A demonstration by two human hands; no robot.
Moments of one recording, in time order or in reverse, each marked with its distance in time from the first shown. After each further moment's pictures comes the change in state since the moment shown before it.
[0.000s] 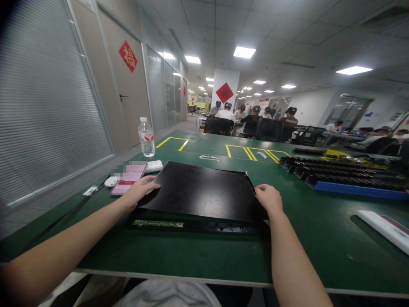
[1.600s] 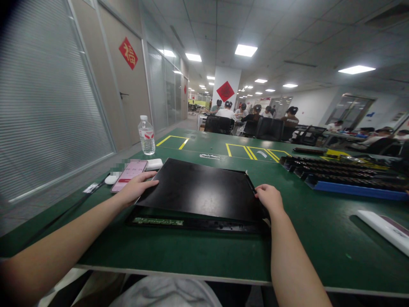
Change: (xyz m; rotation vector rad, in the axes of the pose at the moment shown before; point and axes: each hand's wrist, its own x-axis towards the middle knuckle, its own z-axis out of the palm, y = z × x) left_hand 0.012 -0.003 -0.016 0.203 0.017 0.250; right_hand 0.012 0.014 0.004 0.111 -0.028 -0.029
